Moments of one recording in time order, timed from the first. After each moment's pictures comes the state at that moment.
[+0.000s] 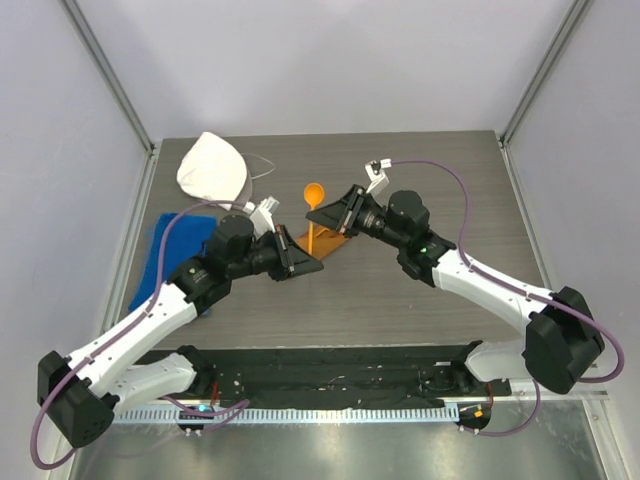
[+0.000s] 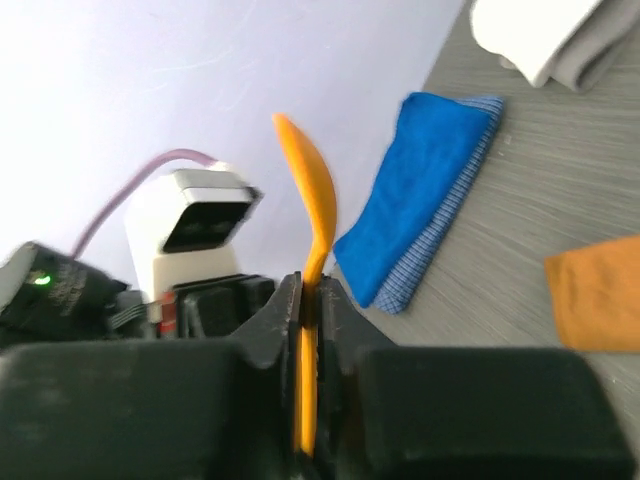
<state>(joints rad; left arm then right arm) -0.67 0.99 0.82 -0.24 0.35 -1.04 0.68 1.31 0.88 0.44 -0.34 1.00</state>
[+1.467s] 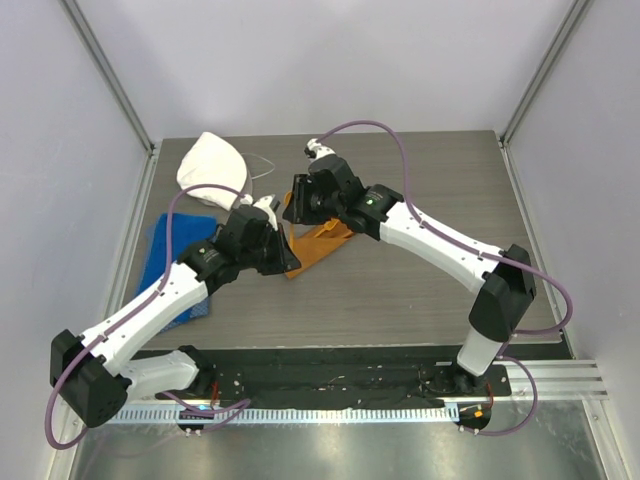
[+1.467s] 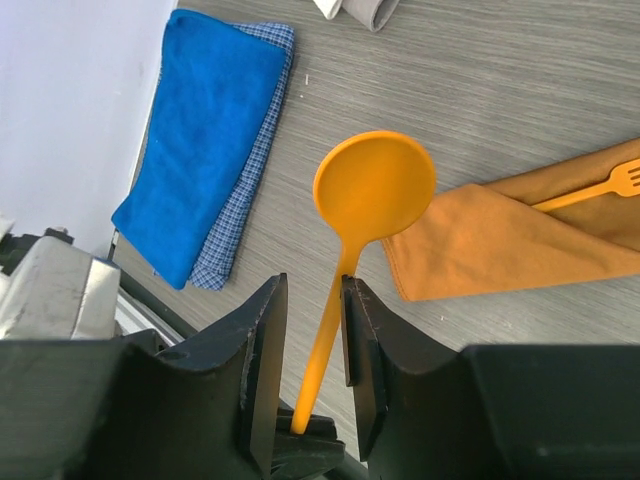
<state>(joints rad) -0.67 1.13 0.97 -0.56 0.10 -0.71 0.85 1.71 1.60 -0.45 0.01 0.65</state>
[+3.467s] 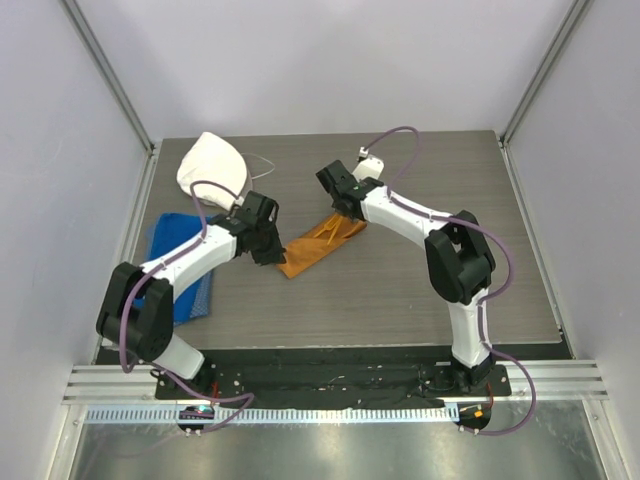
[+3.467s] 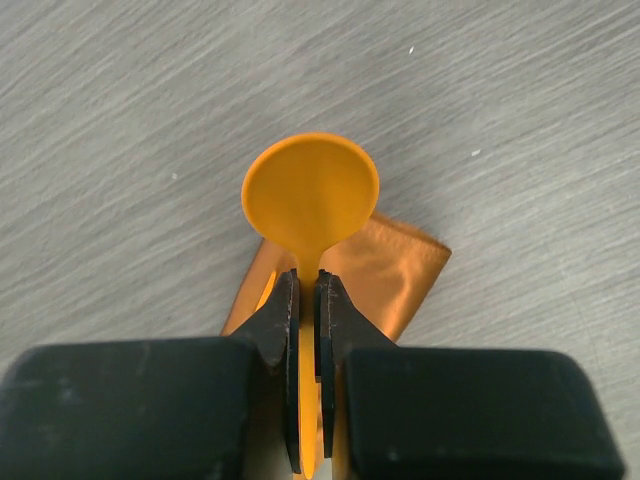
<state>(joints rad) -0.47 1.52 1.02 -0.55 0.04 -0.76 0.66 2.02 1.62 -0.57 0.61 0.99</state>
